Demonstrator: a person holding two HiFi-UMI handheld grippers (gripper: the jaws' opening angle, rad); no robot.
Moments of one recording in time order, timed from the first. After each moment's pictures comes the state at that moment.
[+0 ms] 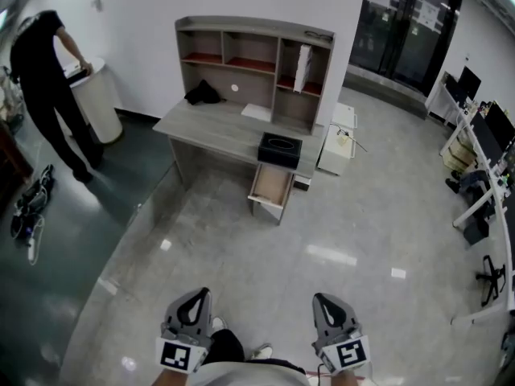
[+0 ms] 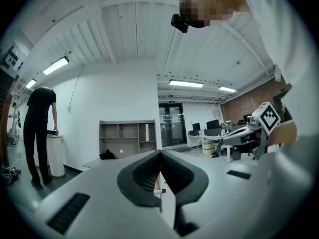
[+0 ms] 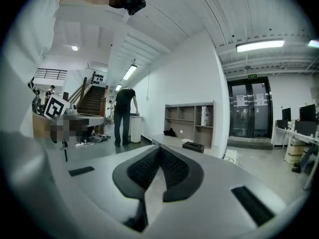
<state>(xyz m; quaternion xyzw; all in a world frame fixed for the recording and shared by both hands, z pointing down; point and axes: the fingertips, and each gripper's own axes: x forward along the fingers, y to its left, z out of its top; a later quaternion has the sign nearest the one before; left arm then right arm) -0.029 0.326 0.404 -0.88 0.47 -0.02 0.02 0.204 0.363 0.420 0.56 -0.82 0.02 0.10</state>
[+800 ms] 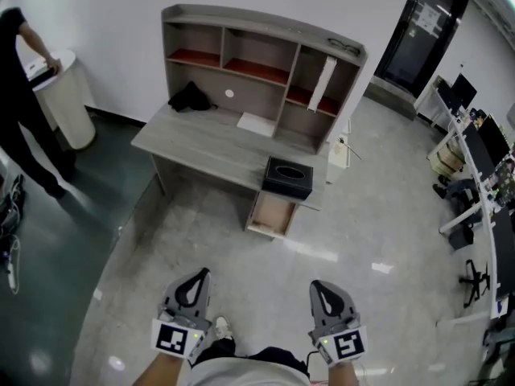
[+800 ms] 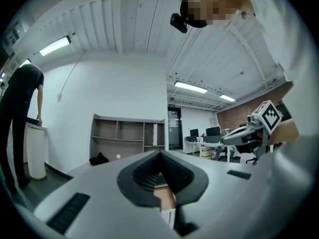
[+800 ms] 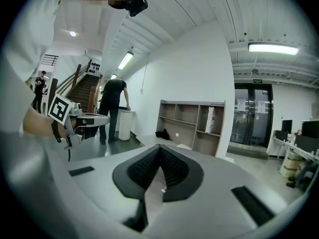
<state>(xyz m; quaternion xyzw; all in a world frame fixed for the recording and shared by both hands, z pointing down) -0.091 0.023 0.400 -0.91 0.42 0.02 -0.01 0.122 0.086 0.390 0.59 -0.80 0.00 0.14</state>
